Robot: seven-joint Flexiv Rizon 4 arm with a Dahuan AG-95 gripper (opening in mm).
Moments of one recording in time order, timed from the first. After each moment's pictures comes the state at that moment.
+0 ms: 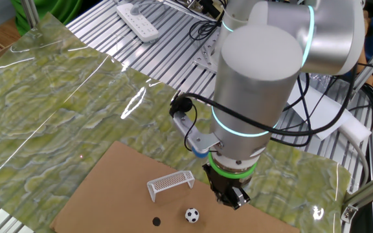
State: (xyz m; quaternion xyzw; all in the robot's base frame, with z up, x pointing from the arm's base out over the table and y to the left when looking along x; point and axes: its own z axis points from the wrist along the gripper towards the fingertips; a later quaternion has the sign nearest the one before) arm 0.612 0.231 0.109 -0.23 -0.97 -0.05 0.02
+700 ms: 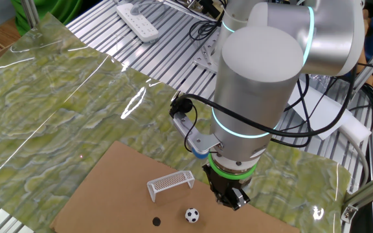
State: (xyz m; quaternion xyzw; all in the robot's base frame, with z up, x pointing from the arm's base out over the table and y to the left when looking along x) arm 0.612 0.231 0.109 -0.24 -0.97 -0.05 0.01
